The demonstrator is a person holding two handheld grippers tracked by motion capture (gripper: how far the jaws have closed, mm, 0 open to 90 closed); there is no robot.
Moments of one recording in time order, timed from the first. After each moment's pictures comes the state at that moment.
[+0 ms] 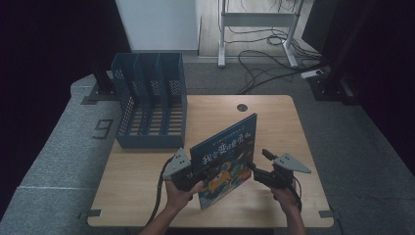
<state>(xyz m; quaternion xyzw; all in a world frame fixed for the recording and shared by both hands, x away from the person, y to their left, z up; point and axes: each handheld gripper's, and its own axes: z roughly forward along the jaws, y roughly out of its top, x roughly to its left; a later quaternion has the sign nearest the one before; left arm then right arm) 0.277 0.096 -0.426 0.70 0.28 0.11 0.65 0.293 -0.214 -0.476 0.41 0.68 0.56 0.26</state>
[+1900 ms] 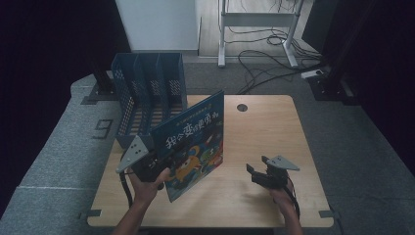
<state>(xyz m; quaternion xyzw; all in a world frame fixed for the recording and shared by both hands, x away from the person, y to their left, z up) 0.265 0.170 -0.355 0.65 0.29 0.20 0.67 0.314 -0.215 -0.524 0.46 0.71 0.47 0.24</state>
